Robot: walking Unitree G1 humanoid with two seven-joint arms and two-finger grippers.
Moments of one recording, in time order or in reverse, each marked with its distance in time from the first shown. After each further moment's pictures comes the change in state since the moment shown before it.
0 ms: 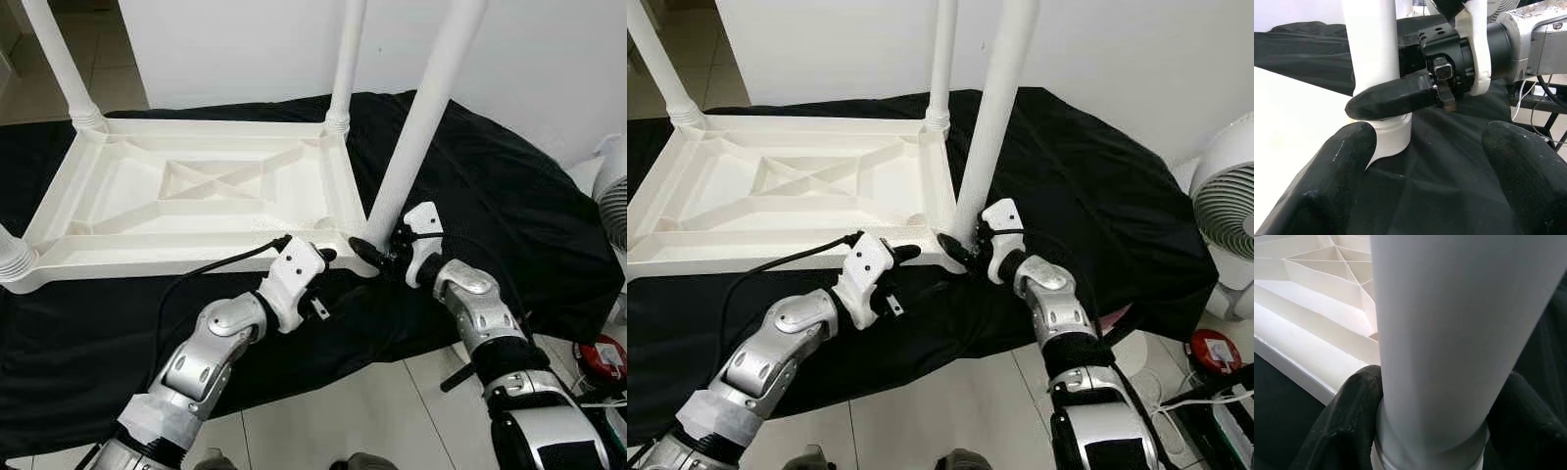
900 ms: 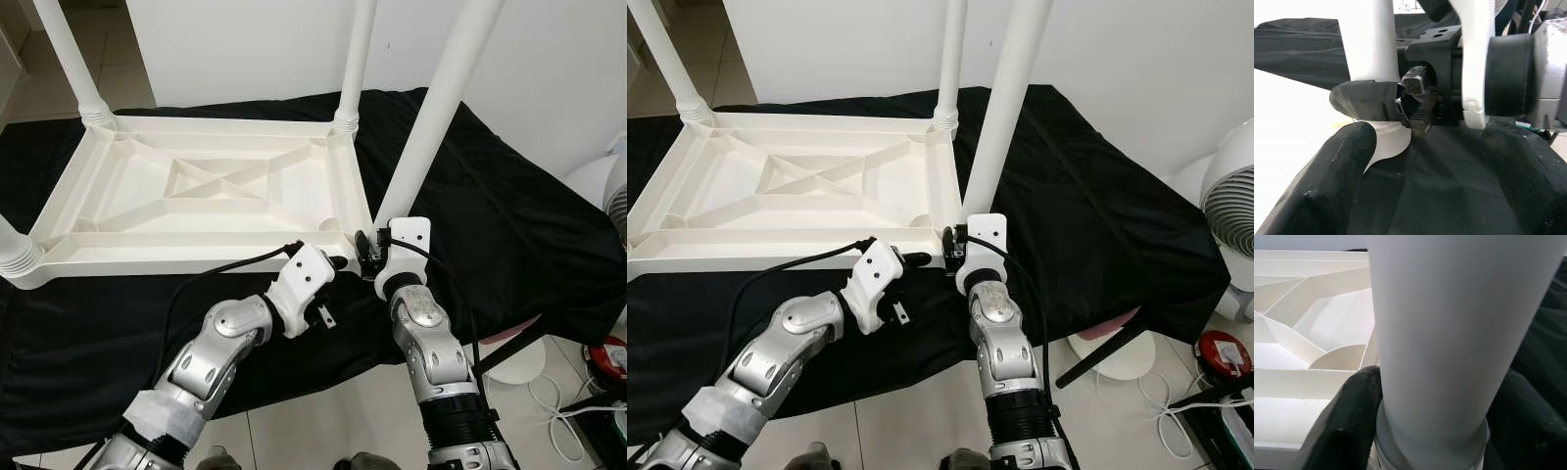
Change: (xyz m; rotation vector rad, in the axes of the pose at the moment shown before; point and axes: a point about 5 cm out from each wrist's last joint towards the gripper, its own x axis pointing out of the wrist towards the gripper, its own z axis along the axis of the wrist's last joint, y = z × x) left arm 0.007 -0.004 -0.002 0.027 0.005 -0.065; right arm -0.007 0.056 0.011 0.143 -0.011 -0.582
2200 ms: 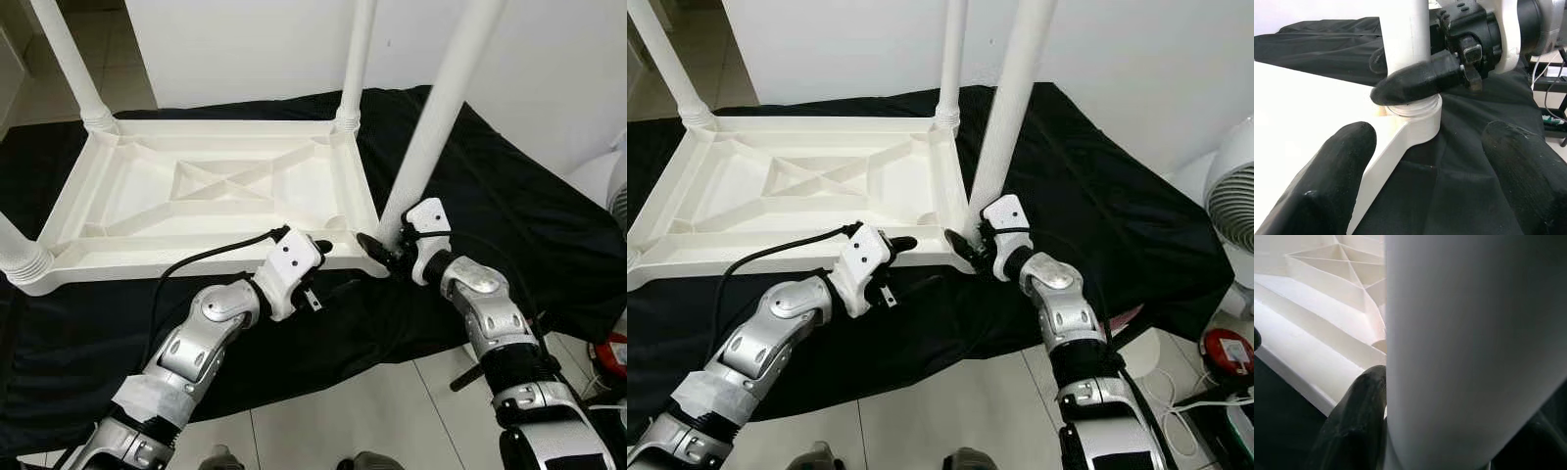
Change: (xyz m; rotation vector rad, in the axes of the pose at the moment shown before) left arm -0.009 0.022 0.002 0.056 0.019 0.047; right arm 0.033 -0.047 0.010 -0.243 0.004 0.642
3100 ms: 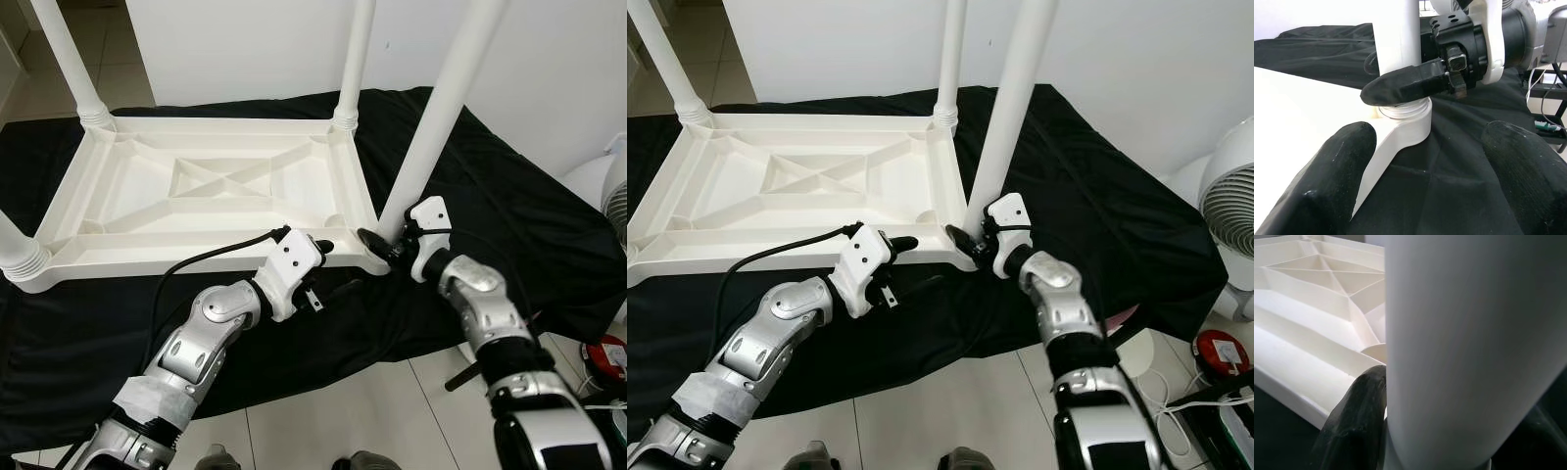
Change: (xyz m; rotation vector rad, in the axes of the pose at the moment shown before) left arm 0.001 -0.002 0.001 -0.004 -0.010 -0.002; right arm 0.001 0.000 -0.007 0.052 -0.051 -0.160
